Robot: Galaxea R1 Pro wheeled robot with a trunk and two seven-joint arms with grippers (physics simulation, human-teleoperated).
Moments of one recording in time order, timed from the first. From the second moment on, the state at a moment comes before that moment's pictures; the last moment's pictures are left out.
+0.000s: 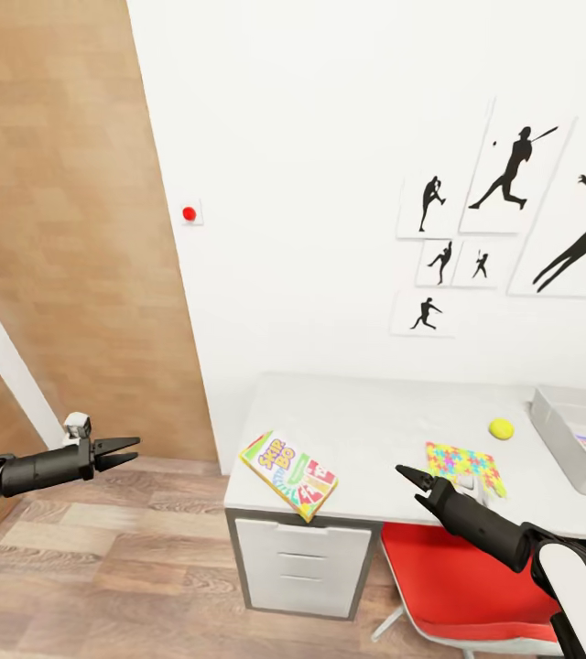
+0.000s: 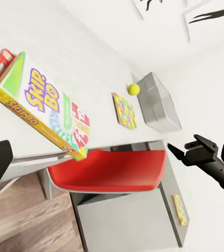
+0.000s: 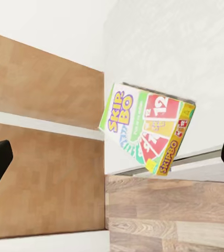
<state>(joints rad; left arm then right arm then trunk) -0.70 0.42 0.37 -0.78 -0.08 0.92 -1.55 -0.17 -0.16 -0.19 -1.58 -1.16 0.87 0.01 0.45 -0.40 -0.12</state>
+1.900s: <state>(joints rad) -0.70 0.43 0.37 -0.78 -0.08 0.92 -1.56 -0.34 -0.16 -0.15 -1.58 -1.16 0.92 -0.31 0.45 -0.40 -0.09</state>
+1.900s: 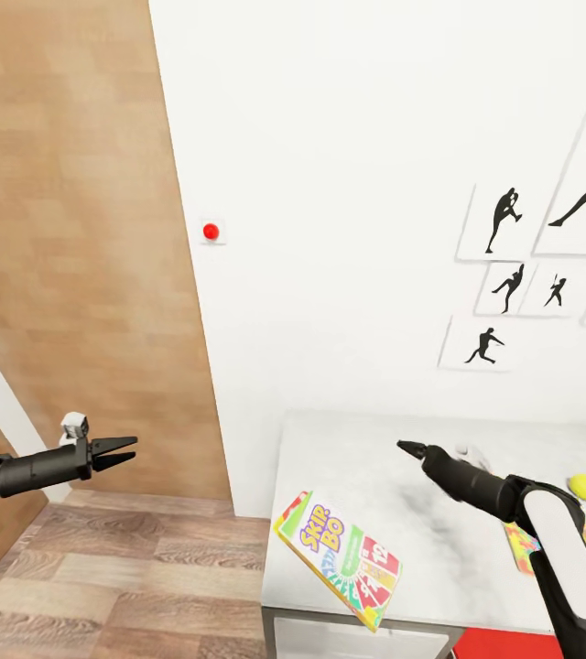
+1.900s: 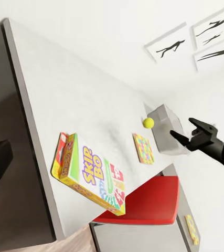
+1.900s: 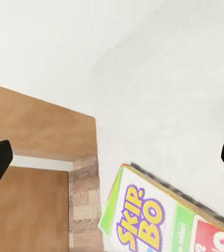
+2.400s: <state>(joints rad) -0.70 0.43 0.38 -0.78 -0.08 0.92 -1.56 -0.89 -0.03 0.02 -0.81 -1.09 0.95 -0.69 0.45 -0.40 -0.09</state>
